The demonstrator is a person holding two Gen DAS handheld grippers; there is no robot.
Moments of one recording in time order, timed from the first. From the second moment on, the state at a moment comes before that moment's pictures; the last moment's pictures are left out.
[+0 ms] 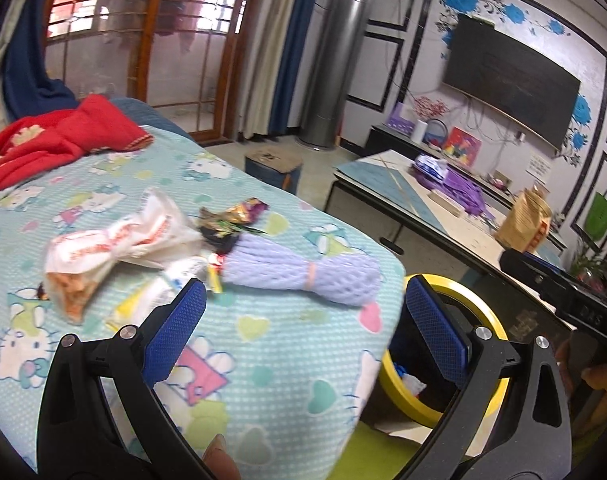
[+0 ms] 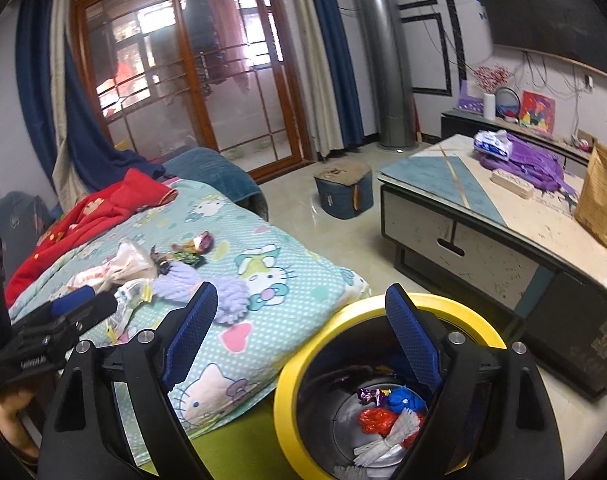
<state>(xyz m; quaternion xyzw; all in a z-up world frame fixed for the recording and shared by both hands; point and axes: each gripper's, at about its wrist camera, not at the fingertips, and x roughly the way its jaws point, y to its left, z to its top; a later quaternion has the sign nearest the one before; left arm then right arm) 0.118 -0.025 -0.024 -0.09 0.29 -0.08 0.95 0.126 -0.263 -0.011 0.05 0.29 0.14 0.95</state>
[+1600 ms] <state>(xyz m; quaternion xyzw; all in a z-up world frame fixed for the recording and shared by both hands) 0.126 0.143 -0.059 -0.24 0.28 0.06 0.93 0.212 -0.158 -0.064 0.02 0.38 0.20 0.90</state>
